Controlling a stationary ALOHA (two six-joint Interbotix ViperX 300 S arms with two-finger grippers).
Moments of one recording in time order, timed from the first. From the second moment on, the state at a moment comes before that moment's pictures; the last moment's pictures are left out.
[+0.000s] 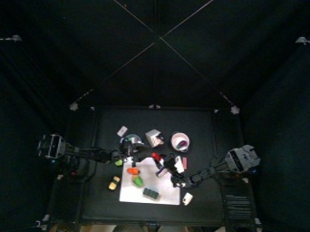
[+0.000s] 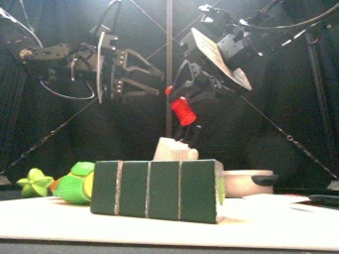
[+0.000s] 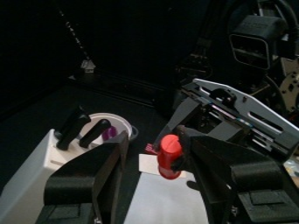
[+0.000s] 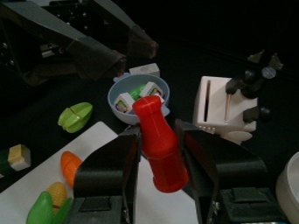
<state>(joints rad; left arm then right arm) -0.01 -0.12 0.94 -0.31 -0.89 0.01 0.32 0.12 0.56 -1.66 1.03 2.31</state>
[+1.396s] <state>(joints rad) -0.08 0.04 0.84 -0.43 -0.90 -0.04 0.32 0.12 0.57 -1.65 1.03 2.27</state>
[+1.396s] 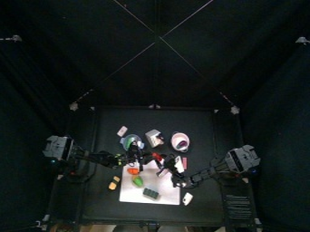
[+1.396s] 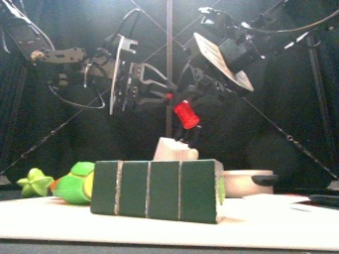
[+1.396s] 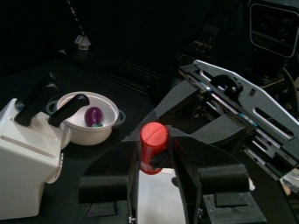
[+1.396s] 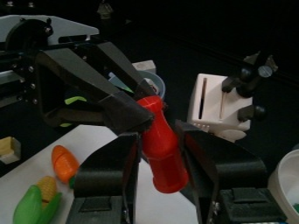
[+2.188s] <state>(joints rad) -0.08 0.04 0.86 -0.43 -0.88 -0.03 0.33 0.08 0.52 -1.40 0.96 1.94</state>
